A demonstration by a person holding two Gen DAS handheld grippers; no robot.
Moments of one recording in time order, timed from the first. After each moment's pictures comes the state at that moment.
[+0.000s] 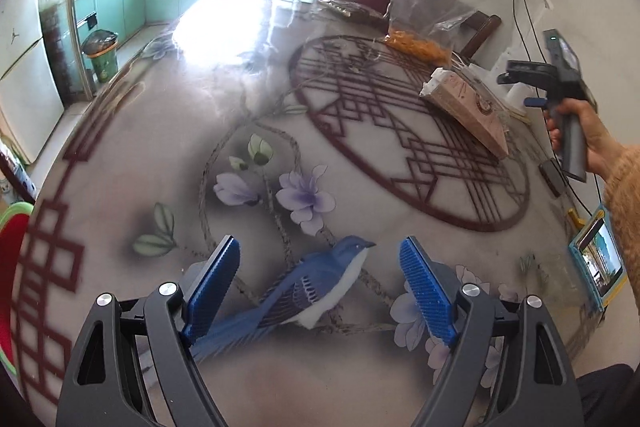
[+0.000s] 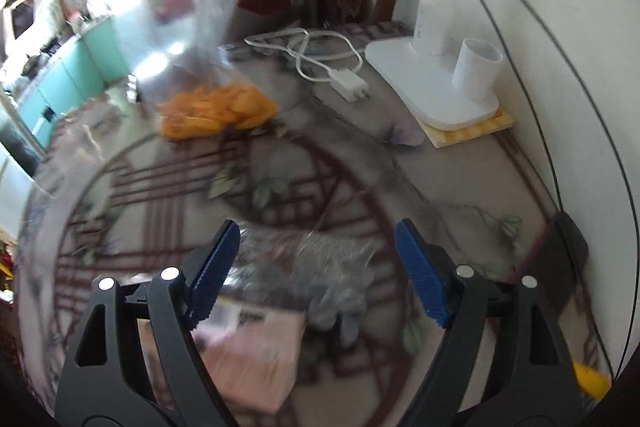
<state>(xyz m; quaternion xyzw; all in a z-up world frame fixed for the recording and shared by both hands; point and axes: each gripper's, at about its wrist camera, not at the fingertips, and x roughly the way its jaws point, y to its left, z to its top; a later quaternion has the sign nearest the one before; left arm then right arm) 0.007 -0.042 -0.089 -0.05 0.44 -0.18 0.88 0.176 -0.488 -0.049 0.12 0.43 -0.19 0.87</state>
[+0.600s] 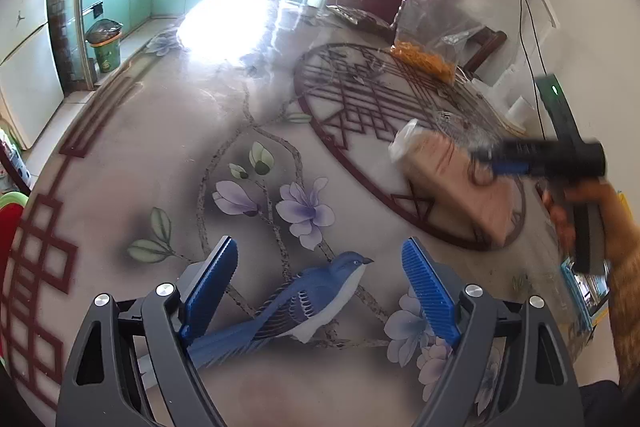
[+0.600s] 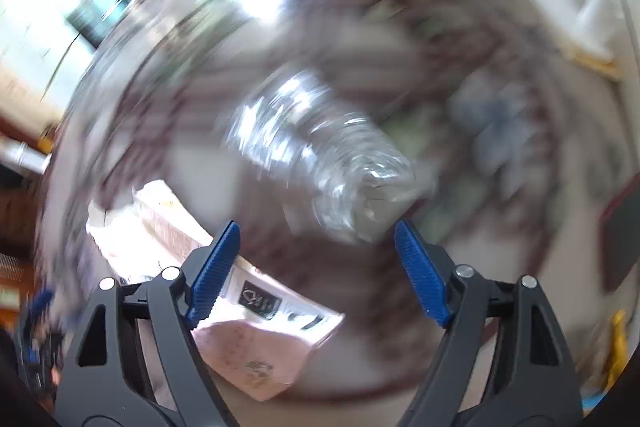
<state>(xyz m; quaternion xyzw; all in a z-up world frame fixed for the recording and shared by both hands) 0.014 -0.039 -0.087 -0.09 0.44 -0.17 0.88 0.113 -0.360 -0.102 0.09 0.57 0.03 0.81</state>
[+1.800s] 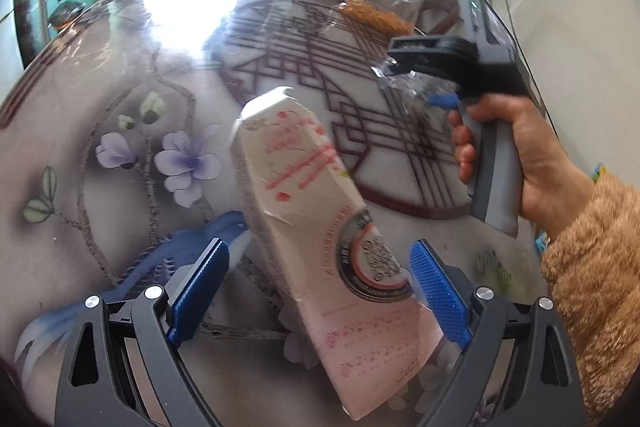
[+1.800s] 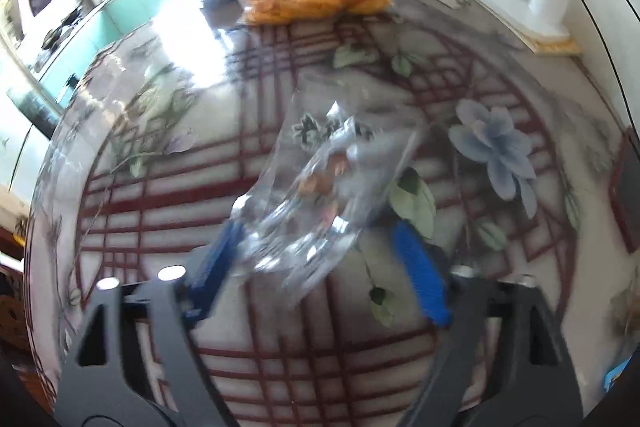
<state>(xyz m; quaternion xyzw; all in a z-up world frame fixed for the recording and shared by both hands) 0.005 -0.108 -0.114 -0.09 0.48 -0.24 0.84 0.158 -0.366 -0.104 0.15 0.47 -0.12 0.86</state>
